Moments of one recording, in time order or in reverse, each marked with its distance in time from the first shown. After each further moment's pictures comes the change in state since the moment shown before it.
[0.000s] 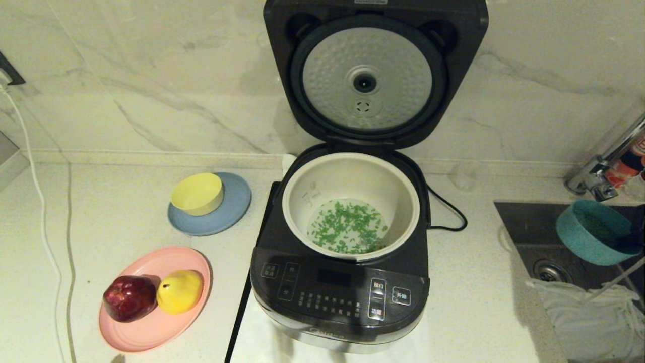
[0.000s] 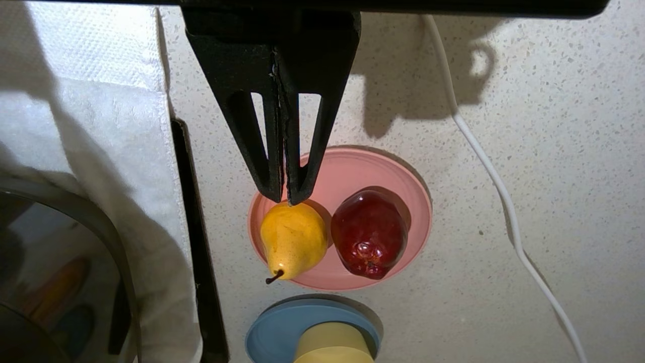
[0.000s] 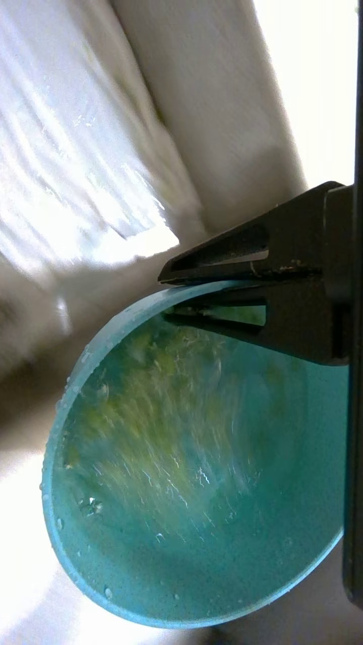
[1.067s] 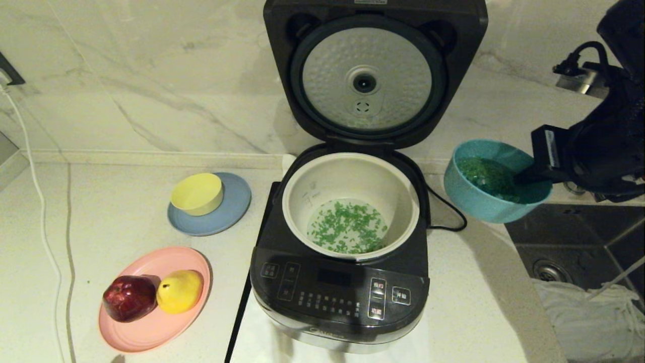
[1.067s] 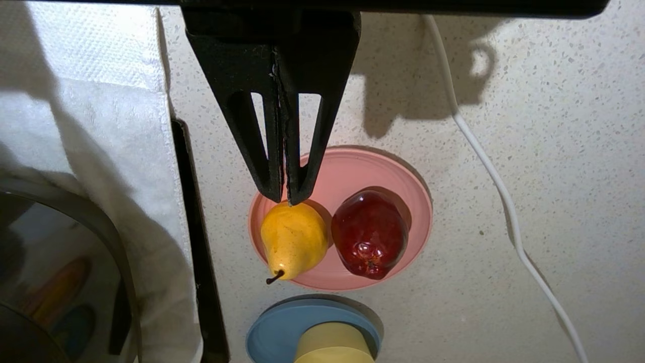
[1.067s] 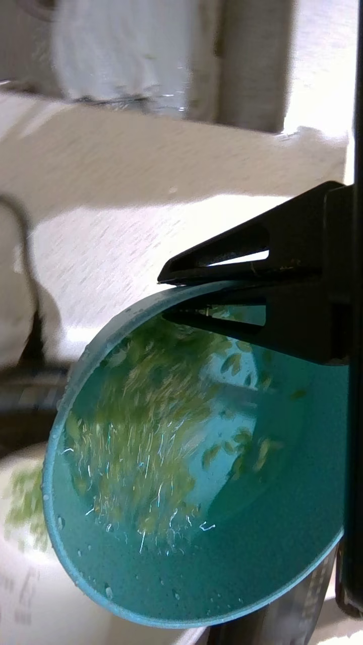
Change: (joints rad) left arm 0.000 0.000 0.000 0.000 0.000 0.000; right arm 0.868 -0.006 -0.638 0.534 -0.405 0.169
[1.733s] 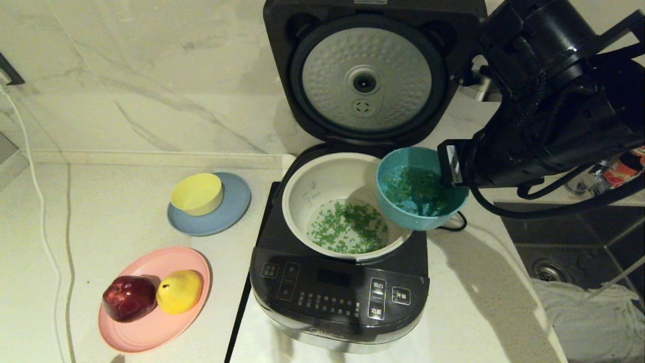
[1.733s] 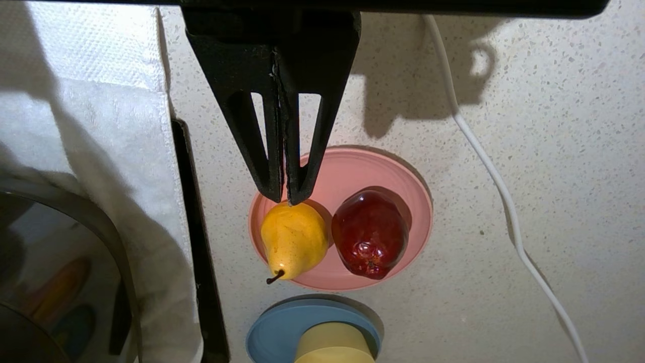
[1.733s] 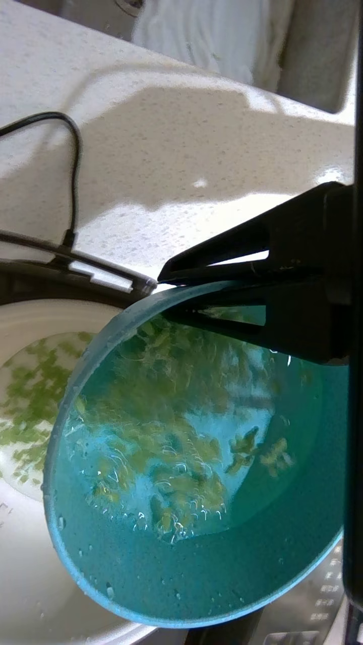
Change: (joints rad) left arm 0.000 0.000 0.000 0.000 0.000 0.001; right arm 0.298 0.150 -0.100 -0.052 -0.234 0.000
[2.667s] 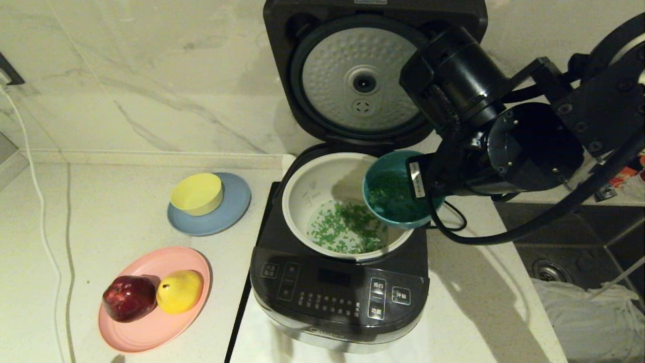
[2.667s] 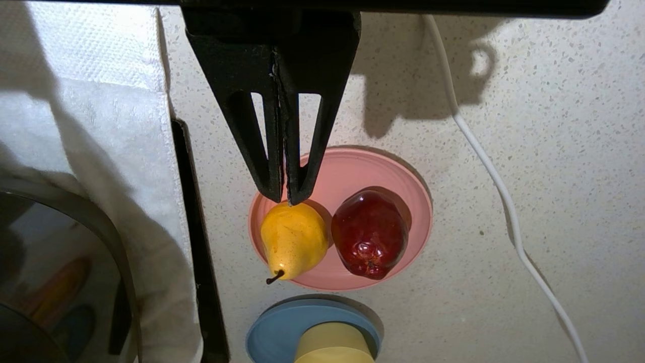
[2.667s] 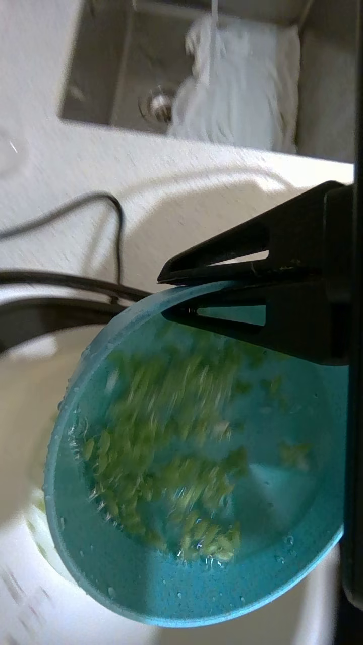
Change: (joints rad) left arm 0.000 0.000 0.000 0.000 0.000 0.000; right arm 0.120 0.101 0.001 -0.067 -0.383 -0.008
